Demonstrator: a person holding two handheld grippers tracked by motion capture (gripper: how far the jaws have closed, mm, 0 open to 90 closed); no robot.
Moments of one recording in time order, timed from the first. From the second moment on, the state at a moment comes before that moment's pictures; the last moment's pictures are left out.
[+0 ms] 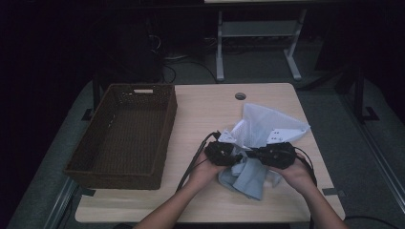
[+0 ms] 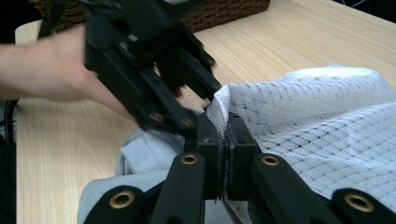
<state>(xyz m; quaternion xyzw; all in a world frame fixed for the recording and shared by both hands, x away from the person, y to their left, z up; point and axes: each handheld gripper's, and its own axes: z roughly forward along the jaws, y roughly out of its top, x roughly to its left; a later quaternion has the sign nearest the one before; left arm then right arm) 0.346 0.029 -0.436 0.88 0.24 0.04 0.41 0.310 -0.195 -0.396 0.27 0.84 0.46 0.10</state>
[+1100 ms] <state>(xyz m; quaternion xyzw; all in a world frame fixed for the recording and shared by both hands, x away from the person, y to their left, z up) 0.413 0.052 -0.431 0.89 0.25 0.03 0.39 0.313 -0.205 -0.379 0.27 0.82 0.49 0.11</state>
